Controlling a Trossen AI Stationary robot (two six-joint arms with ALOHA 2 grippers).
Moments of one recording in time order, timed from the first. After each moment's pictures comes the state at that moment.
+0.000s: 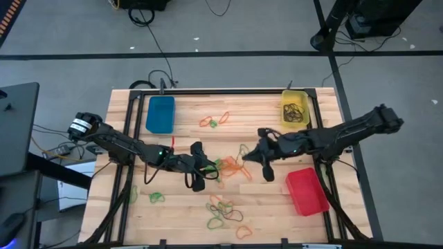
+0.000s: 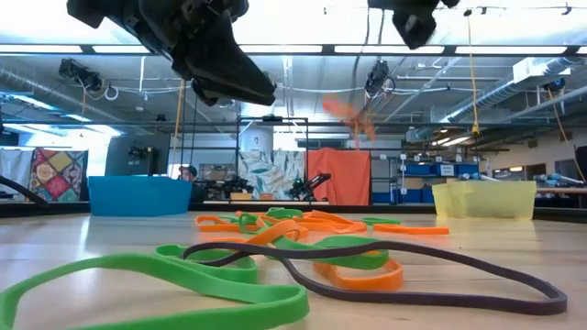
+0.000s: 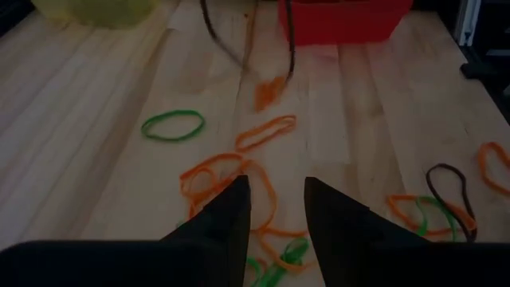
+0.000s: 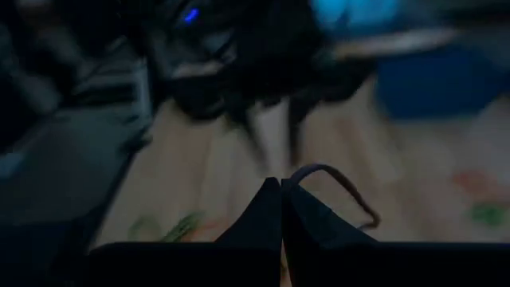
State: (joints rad) left arm -0.30 1.46 0.80 0.10 -0.32 -0.24; right arm 0.24 1.18 0.85 -0.08 0.13 0.26
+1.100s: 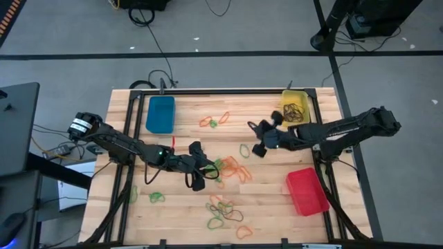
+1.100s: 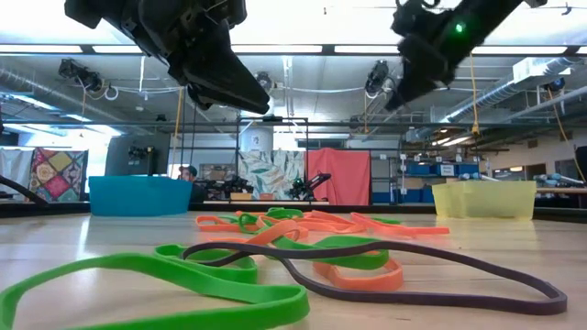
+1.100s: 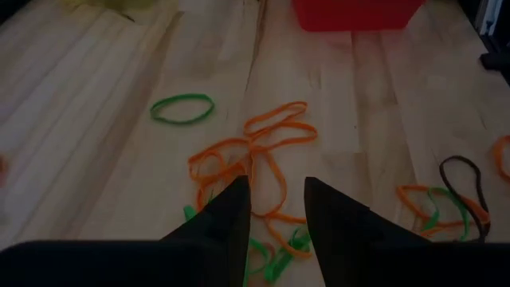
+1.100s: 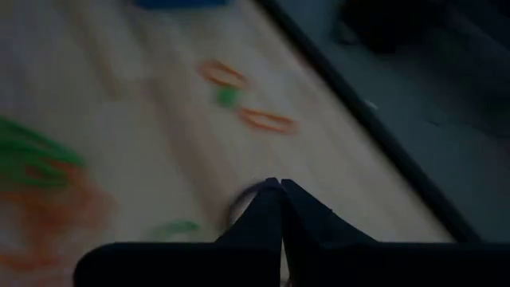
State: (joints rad) left arm -0.30 1.46 0.80 0.06 -0.34 -0.28; right arm 0.08 1.24 0.85 -0.47 0.66 0.28
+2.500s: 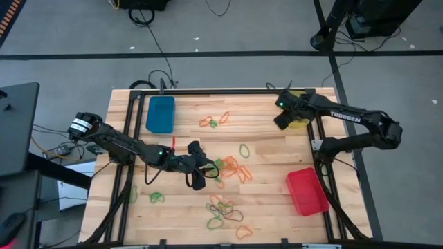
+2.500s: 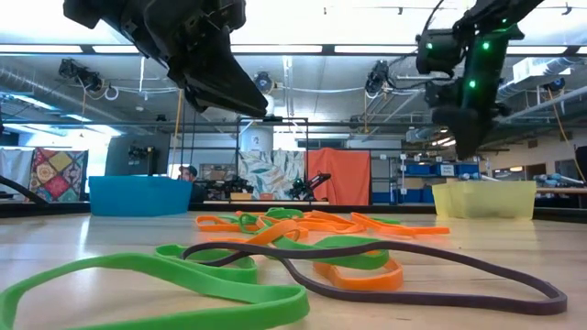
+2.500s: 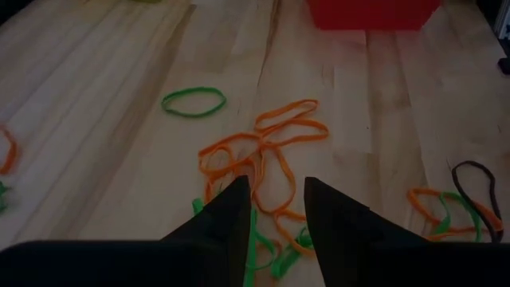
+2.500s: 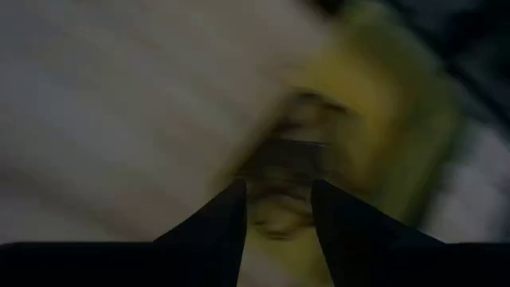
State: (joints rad) left arm -0.30 1.47 0.80 0.04 -0.37 -0.32; right arm -0.55 1.19 0.85 -0.95 0.36 0.31
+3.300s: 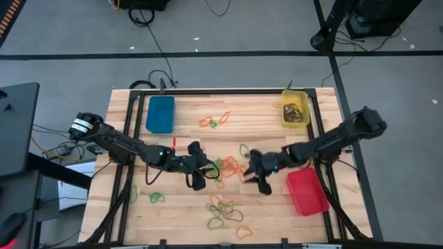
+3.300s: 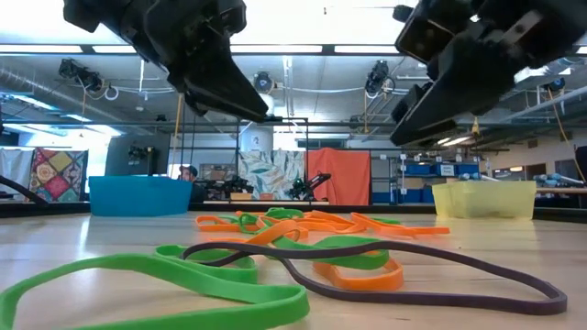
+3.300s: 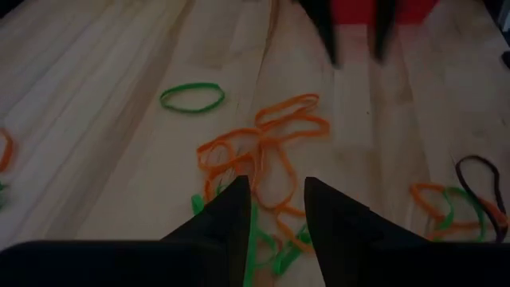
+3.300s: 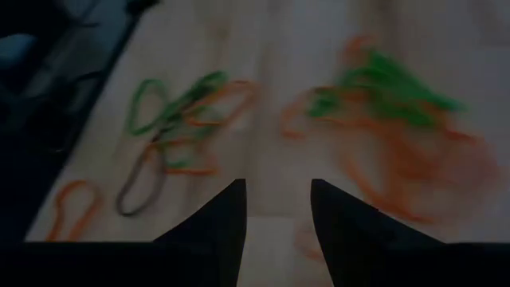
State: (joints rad) left arm -0.30 1.48 0.80 0.06 -0.37 -0.32; right arm 0.28 1.47 0.64 0.19 -0.04 0.29
